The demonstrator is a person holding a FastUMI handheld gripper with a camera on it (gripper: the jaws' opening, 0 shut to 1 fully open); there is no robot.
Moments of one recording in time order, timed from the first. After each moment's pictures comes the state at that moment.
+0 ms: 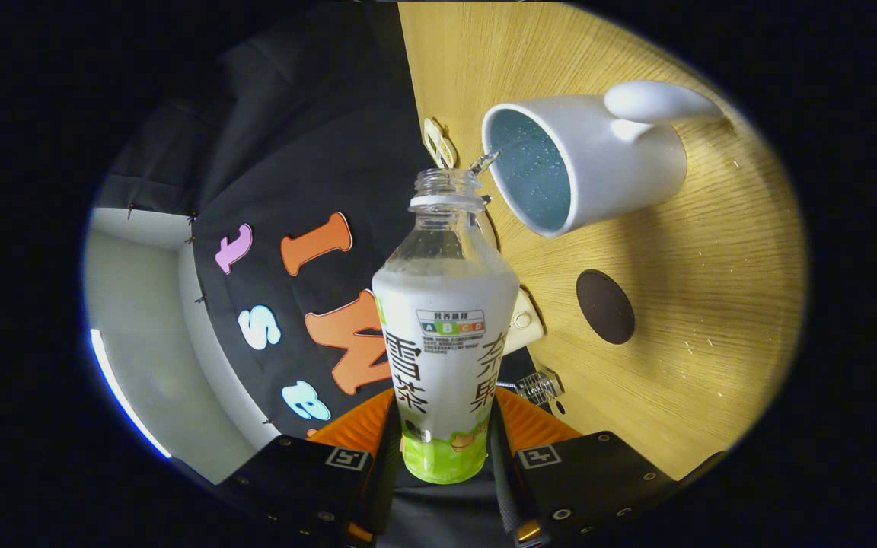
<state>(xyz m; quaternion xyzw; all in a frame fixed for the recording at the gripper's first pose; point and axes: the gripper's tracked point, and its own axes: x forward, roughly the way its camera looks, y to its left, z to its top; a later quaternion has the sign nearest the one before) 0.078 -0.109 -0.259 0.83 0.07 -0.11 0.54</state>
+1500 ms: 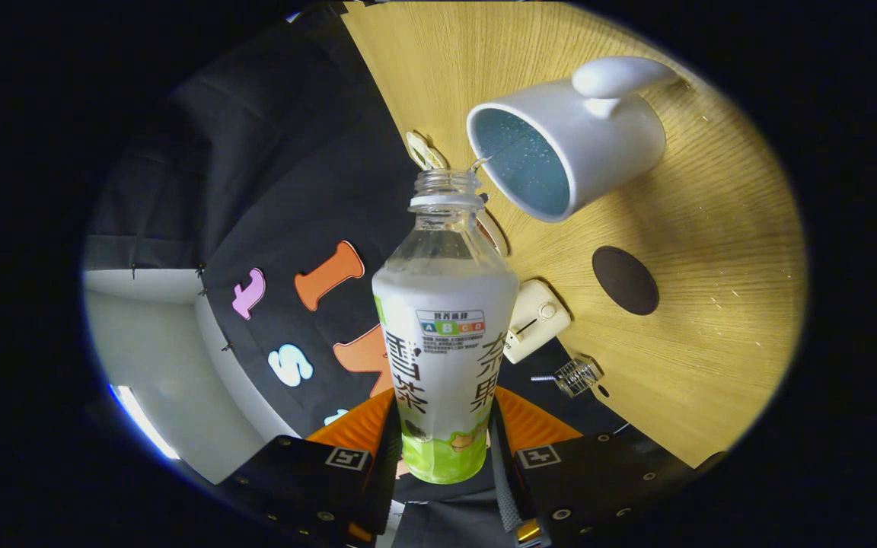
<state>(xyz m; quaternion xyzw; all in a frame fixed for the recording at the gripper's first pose) 0.083 -0.124 -0.232 0.88 0.02 -0.11 0.46</state>
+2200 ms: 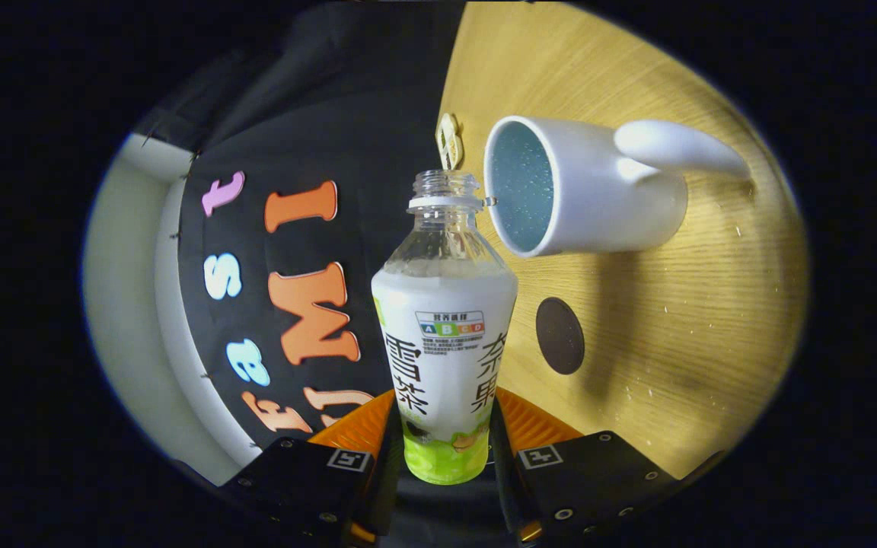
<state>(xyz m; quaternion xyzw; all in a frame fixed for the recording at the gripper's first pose) 0.062 -0.086 -0.310 0.72 0.15 -0.13 0.67</state>
